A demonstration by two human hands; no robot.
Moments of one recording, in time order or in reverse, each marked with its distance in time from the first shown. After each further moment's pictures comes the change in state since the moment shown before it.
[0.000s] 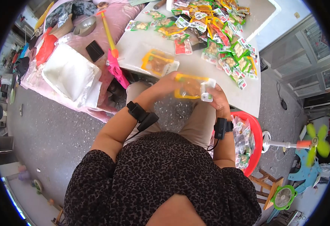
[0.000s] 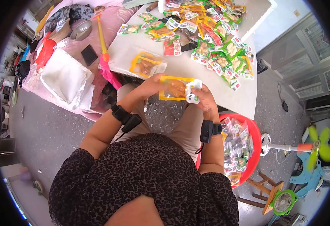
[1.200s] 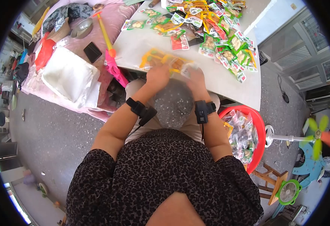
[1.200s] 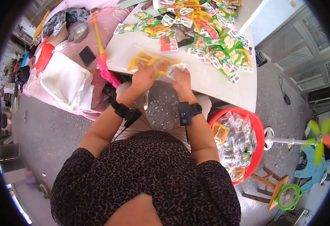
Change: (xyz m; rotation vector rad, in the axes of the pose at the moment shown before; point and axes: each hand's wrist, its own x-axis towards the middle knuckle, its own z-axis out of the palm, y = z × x) left_hand -0.002 0.007 -0.010 1.130 0.384 0.082; right_hand 0.063 0.038 0.058 -0.016 0.356 -0.121
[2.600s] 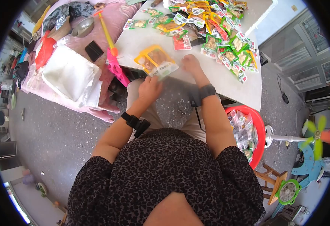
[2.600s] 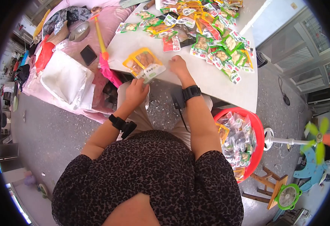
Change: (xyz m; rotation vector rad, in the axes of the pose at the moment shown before) left_hand -0.057 -0.037 0.014 -0.042 0.223 -0.027; right_hand 0.063 -0.001 0.011 -0.931 -0.076 -0.158
